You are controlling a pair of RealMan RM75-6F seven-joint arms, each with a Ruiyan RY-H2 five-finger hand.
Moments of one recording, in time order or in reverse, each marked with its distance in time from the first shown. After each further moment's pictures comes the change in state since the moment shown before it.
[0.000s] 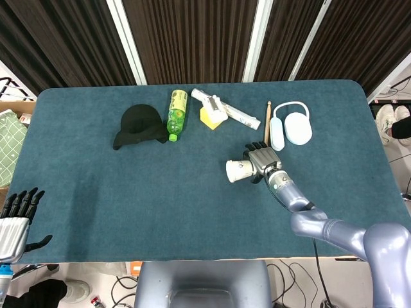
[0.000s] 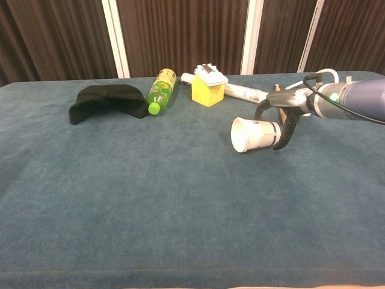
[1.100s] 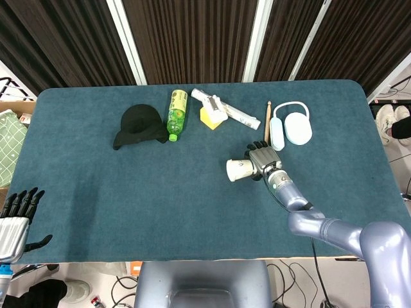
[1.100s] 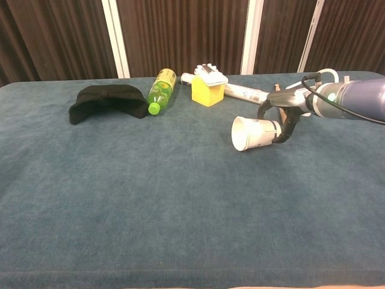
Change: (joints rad) left arm 0.000 0.002 -0.001 -0.003 0.002 0.001 -0.007; right arm 0.023 -0.001 -0.022 -0.010 0.077 0.028 -0.070
